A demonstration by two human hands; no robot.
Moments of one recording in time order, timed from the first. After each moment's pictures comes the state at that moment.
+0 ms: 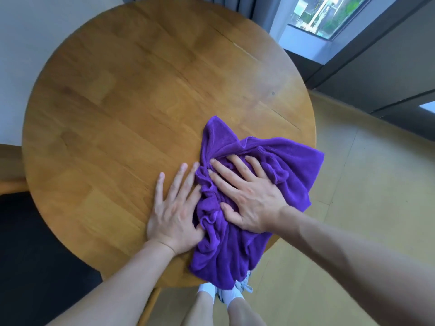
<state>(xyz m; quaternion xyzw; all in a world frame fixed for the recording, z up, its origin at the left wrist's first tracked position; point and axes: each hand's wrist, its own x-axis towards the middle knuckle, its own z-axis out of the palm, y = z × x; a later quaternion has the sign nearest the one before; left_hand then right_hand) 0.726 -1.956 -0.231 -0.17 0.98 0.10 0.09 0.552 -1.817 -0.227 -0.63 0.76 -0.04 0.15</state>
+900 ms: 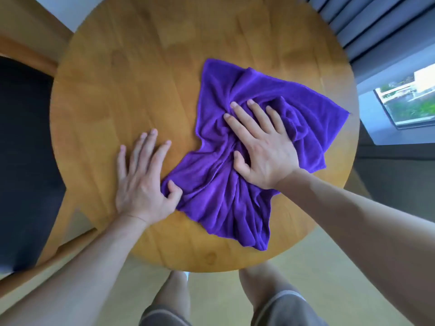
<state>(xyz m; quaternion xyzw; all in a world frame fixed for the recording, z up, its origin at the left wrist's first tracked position) 0.735 -1.936 -0.232 -0.54 0.83 0.11 -0.05 0.448 -1.934 -0.223 -0.77 0.62 -0.04 0.13</state>
